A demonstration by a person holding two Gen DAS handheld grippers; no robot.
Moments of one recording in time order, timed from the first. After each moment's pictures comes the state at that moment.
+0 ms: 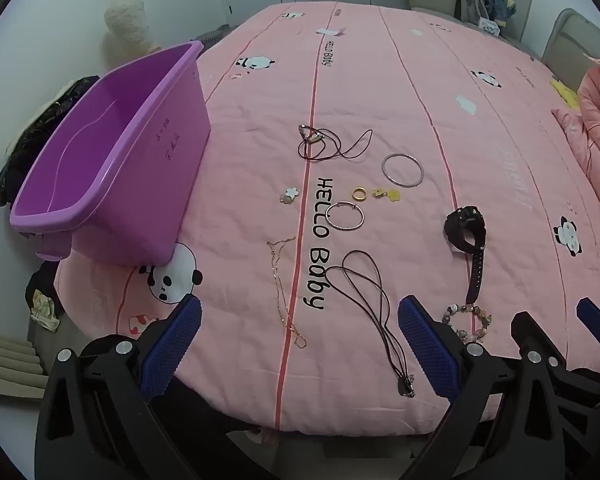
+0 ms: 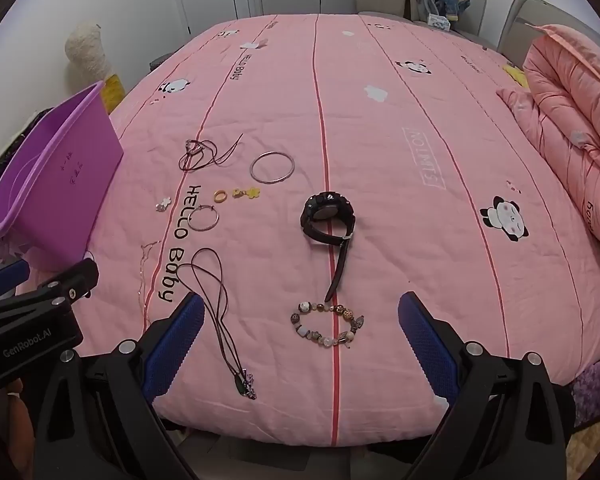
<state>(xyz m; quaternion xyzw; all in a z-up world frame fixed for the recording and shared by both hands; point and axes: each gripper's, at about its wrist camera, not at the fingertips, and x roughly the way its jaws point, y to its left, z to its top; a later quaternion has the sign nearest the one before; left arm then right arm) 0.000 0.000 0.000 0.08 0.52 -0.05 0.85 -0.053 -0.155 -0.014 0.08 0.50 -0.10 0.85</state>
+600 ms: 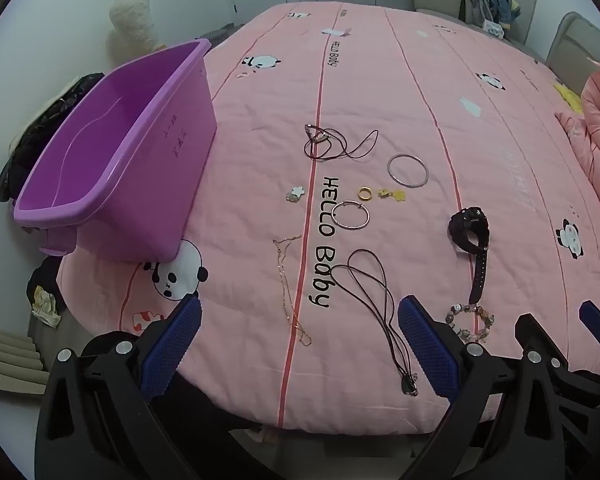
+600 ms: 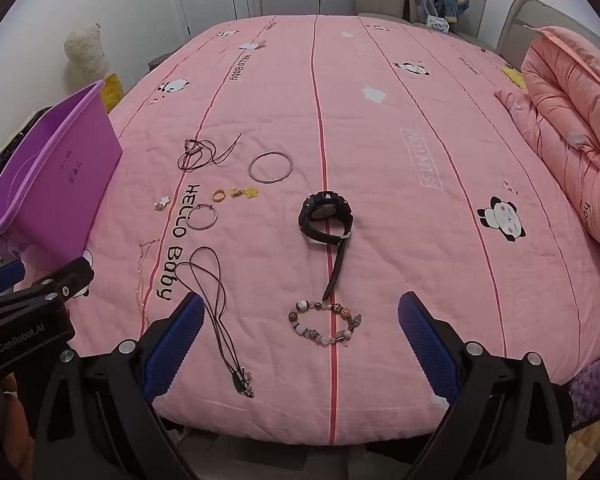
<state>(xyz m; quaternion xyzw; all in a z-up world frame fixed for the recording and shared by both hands) -0.001 0.008 0.000 0.08 0.52 -0.04 0.85 -0.058 -0.156 -0.012 0.09 0.50 -0.10 0.86</state>
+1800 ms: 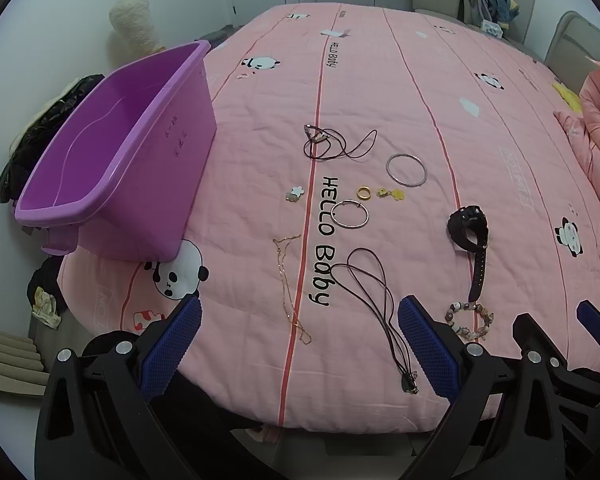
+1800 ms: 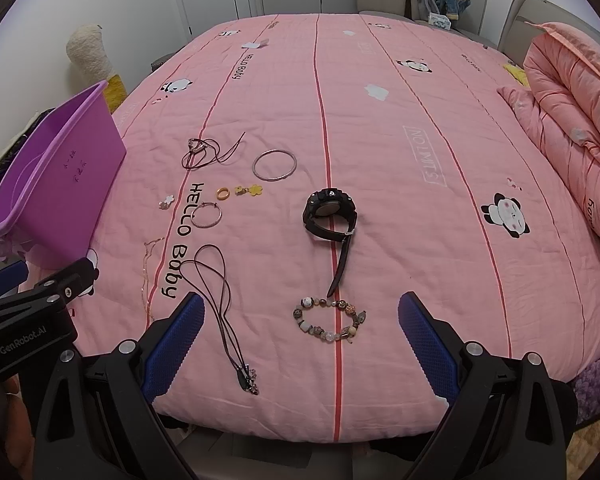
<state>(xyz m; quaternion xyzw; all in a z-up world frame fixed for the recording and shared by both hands) -0.005 0.007 0.002 0.08 0.51 -0.04 0.85 -0.059 -0.154 -0.012 0.10 0.50 -0.10 0.86</state>
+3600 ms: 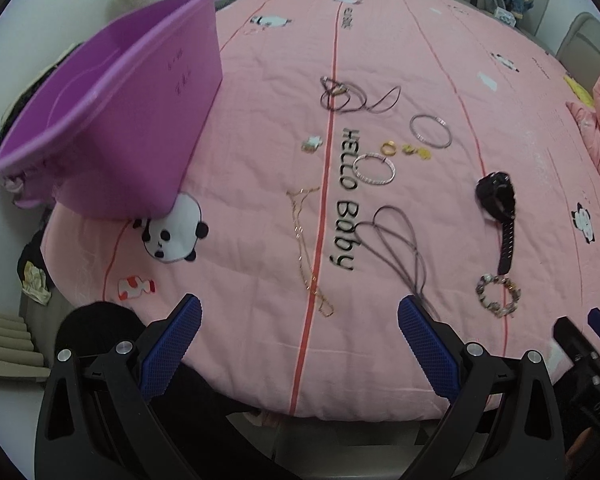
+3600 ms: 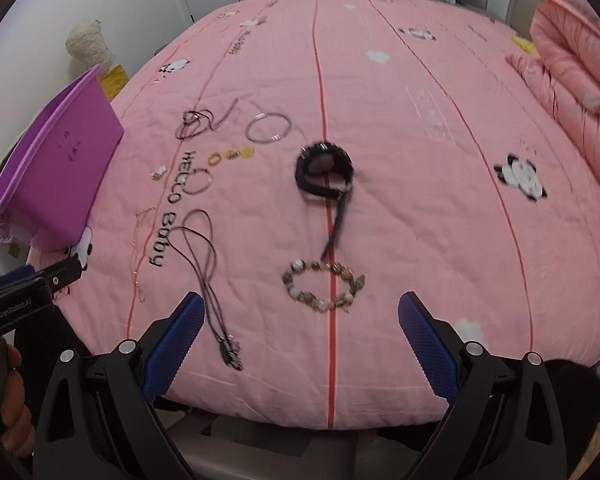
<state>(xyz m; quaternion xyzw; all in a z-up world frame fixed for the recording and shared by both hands) -0.005 0.043 -0.057 0.06 0.56 -0.03 0.83 -0.080 -0.186 -0.063 0.14 0.52 -0.07 0.84</state>
